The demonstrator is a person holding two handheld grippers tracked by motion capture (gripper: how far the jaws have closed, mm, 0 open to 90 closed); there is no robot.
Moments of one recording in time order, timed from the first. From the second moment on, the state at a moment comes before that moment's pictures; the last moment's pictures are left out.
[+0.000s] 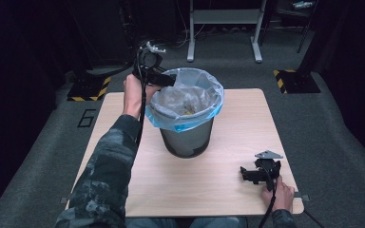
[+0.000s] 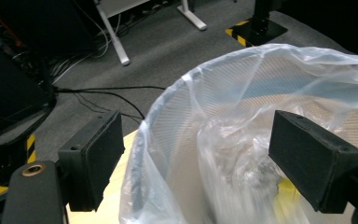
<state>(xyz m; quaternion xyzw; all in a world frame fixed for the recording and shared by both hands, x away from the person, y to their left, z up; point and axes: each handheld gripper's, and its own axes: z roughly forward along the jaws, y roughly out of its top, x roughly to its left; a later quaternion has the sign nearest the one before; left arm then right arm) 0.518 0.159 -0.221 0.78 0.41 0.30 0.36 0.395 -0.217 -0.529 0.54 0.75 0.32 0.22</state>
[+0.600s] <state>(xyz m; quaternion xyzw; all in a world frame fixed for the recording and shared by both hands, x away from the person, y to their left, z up) 0.481 0.180 -0.239 0.79 0.39 0.29 0.37 0.395 -0.217 -0.529 0.54 0.75 0.32 0.22</state>
